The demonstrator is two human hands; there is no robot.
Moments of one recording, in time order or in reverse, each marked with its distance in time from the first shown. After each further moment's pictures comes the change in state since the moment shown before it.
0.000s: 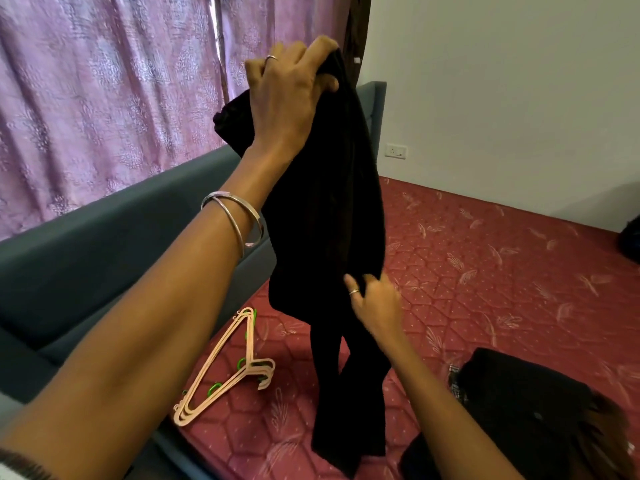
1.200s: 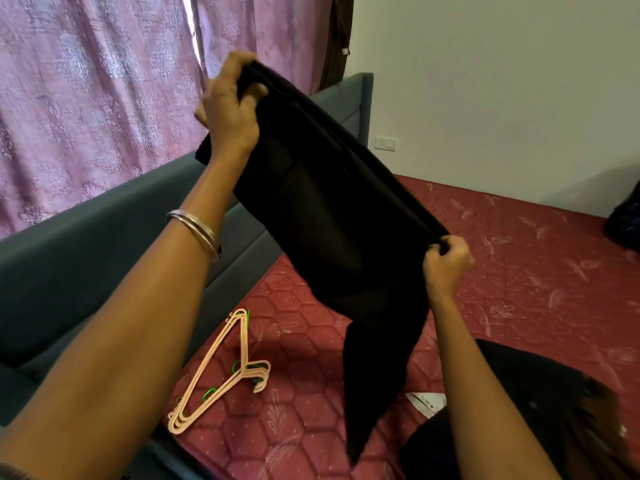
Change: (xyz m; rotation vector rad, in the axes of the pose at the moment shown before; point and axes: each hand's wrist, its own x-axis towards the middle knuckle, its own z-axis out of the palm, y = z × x) left_hand -0.016 -0.060 0.035 -0.460 0.090 -0.377; right_hand 0.073 0.084 -0.051 0.435 0.563 0.275
